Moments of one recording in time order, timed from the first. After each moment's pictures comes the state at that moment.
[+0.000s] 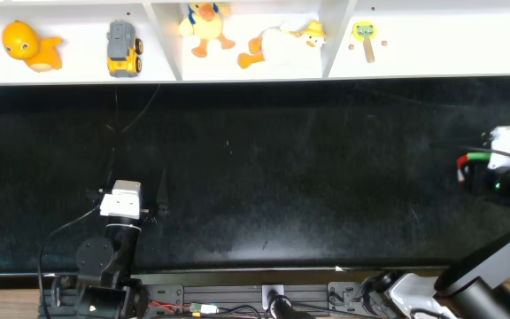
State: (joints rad) left arm -0.12 0.01 0.01 -0.08 -0.01 0.11; right arm -0.85 1.58 0.99 -0.57 -0.38 -0.81
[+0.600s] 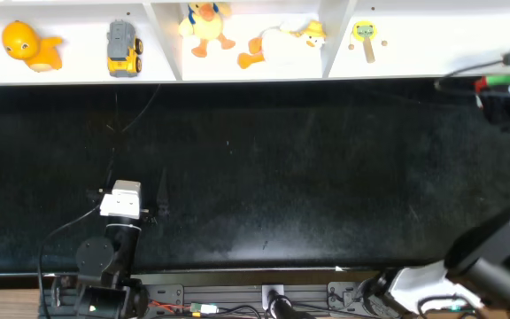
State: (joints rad) left arm -0.12 0.01 0.01 -0.08 -0.01 0.11; right arm -0.62 1.78 1.48 -0.67 -0.38 -0.66
